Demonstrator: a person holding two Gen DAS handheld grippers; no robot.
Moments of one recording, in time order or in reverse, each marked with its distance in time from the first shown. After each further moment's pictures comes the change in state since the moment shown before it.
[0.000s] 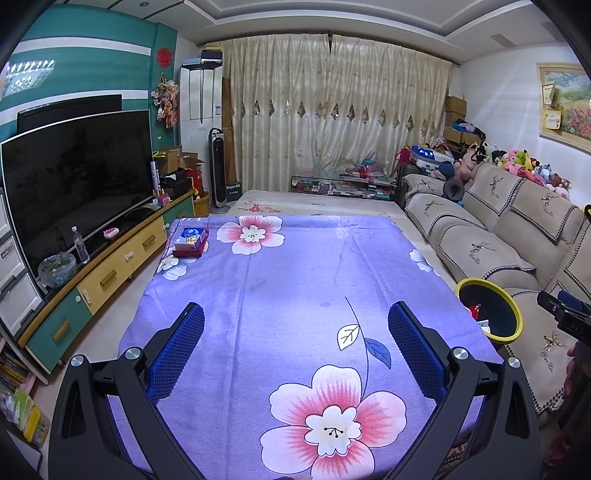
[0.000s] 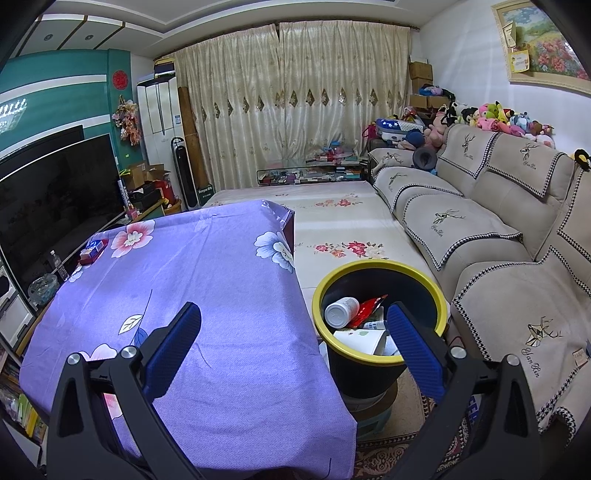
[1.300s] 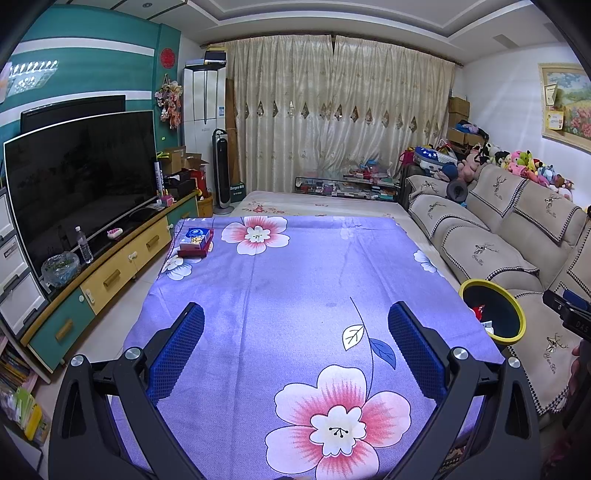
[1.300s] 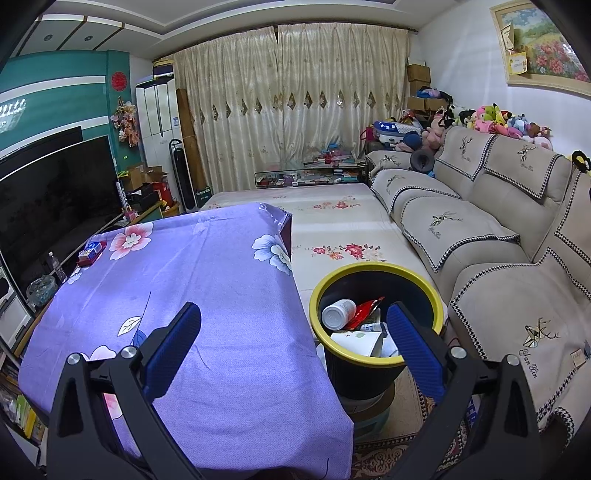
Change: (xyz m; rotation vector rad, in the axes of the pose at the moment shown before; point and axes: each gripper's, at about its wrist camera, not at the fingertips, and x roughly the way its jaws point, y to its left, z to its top) left arm -0.008 0.000 0.000 0.000 -0.008 0.022; right arm -0.002 -0.002 0.004 -0.002 -0.007 -0.004
